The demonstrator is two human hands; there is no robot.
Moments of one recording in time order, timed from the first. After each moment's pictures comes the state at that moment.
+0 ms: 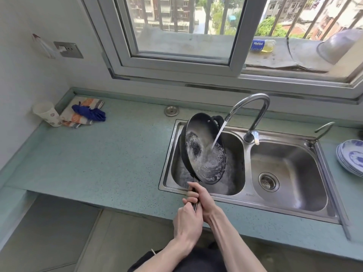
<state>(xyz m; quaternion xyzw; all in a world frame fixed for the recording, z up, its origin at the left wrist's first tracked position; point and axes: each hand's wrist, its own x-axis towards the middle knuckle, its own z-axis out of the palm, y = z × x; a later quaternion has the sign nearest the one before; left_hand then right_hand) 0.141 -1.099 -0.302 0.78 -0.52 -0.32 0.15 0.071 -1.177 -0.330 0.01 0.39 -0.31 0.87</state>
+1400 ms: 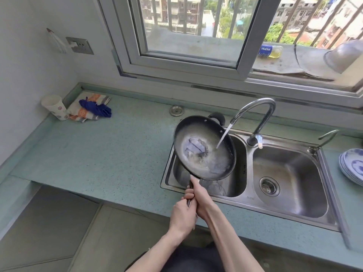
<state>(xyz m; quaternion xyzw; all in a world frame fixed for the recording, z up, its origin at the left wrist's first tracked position) 0.163 -1.107 -0.307 0.72 -0.43 -0.47 0.27 0.095 -1.182 -0.335 -0.09 0.53 -0.32 0.78</state>
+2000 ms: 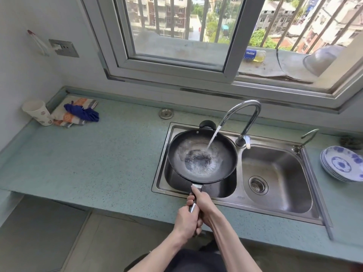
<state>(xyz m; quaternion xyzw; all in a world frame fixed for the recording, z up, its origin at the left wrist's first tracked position) 0.133 -1.108 -0.303 0.65 -0.31 -0.63 0.28 0.055 -1.172 -0.328 -0.11 0.57 -0.32 0.75</state>
